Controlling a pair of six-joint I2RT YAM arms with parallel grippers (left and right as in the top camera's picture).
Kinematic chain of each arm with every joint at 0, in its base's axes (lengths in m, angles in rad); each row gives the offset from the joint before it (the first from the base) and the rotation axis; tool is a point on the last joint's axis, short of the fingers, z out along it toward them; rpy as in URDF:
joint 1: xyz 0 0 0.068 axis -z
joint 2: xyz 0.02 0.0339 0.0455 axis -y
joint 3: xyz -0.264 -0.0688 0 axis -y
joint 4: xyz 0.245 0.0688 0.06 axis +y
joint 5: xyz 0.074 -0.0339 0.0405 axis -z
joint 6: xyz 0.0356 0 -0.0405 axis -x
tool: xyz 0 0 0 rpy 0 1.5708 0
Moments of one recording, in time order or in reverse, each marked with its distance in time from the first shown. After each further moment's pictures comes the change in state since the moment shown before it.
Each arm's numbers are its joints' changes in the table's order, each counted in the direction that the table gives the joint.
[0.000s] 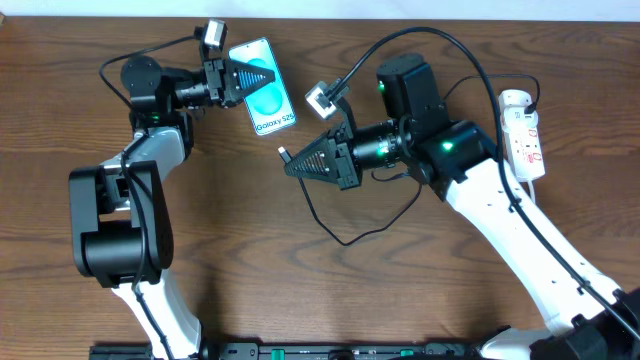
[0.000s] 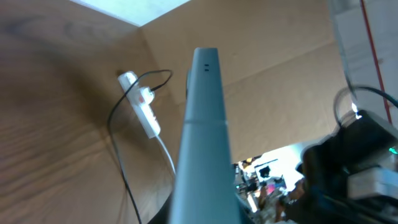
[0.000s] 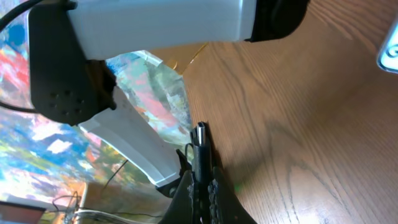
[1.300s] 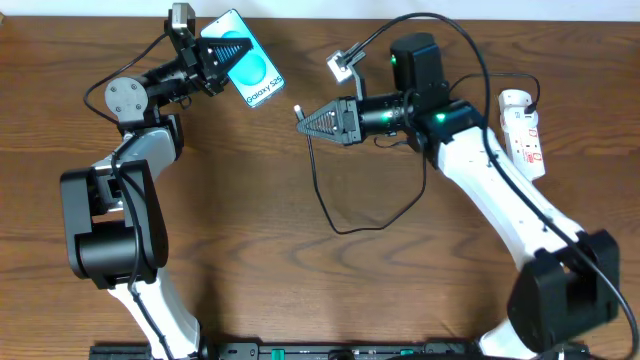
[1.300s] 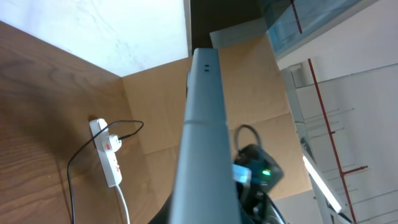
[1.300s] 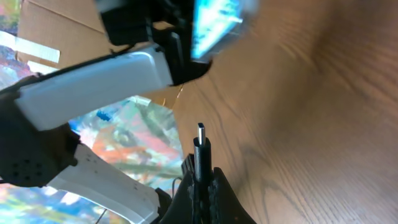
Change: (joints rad) left arm -0.045 -0.001 0.000 -0.275 -0.224 0.431; right arm 0.123 -0.213 -0.003 -0.270 -0.046 -0.224
